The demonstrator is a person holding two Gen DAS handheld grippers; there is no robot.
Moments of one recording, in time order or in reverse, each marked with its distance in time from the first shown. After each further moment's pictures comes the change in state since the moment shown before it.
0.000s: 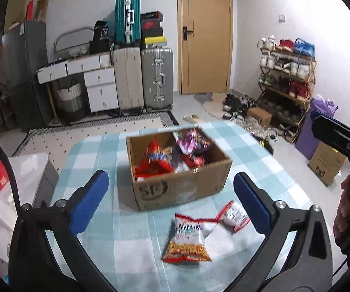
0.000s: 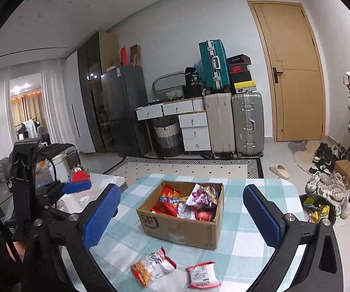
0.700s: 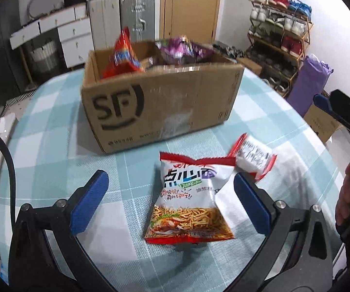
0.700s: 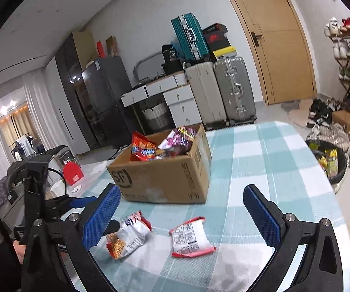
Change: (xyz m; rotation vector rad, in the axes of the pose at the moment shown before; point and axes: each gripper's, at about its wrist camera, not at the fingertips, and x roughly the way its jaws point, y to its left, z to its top) left arm 0.163 -0.009 -0.112 0.022 0.300 -0.112; right arm 0.054 -0.055 -0.120 0.186 0.114 -0.017
